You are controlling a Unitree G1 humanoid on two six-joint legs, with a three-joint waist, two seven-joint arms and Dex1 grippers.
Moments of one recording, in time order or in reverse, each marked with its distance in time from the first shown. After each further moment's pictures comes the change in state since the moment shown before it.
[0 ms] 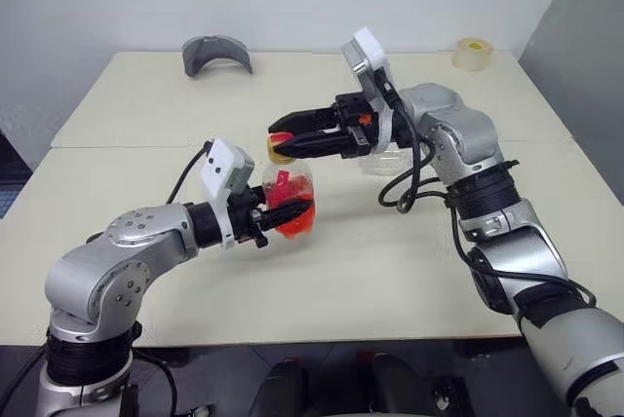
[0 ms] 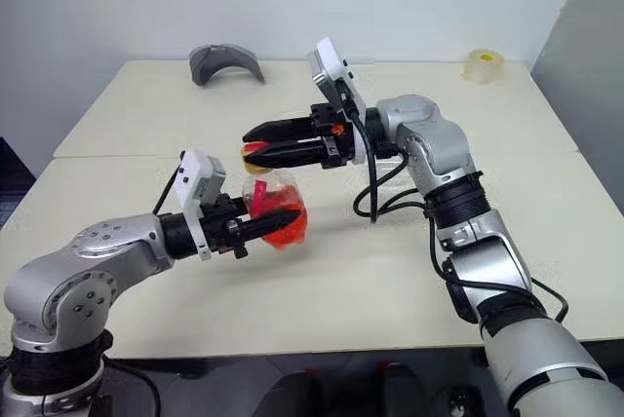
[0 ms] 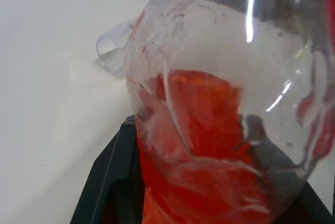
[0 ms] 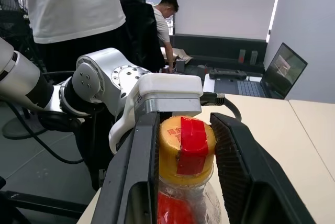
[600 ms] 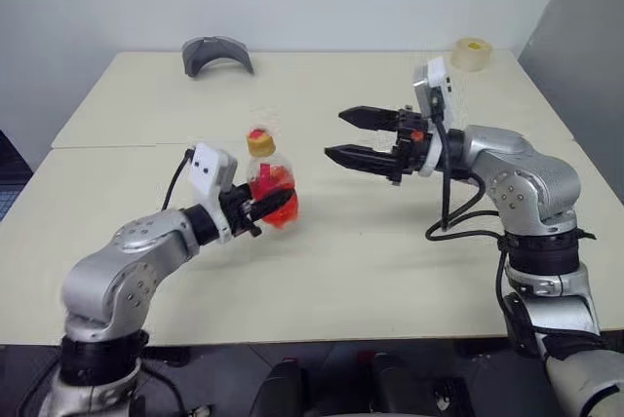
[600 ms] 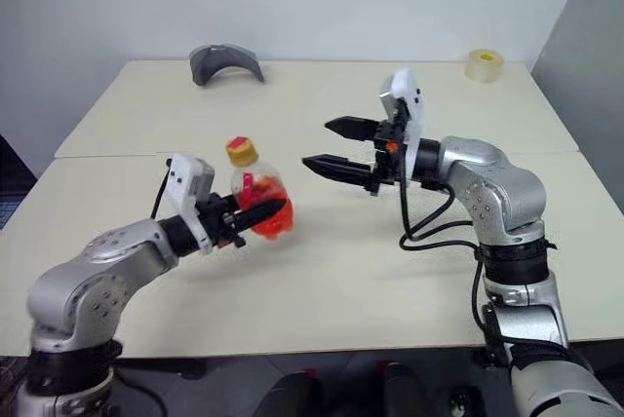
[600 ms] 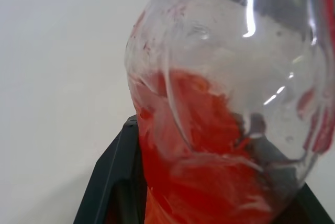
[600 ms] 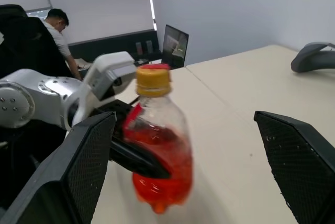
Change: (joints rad) left arm -0.040 -0.073 -0.053 0.221 0.140 -0.203 0.068; right arm 0.346 -0.086 -0.197 -0.620 0.097 0.428 -0.565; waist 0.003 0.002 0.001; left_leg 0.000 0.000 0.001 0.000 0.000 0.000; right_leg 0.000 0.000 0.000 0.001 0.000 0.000
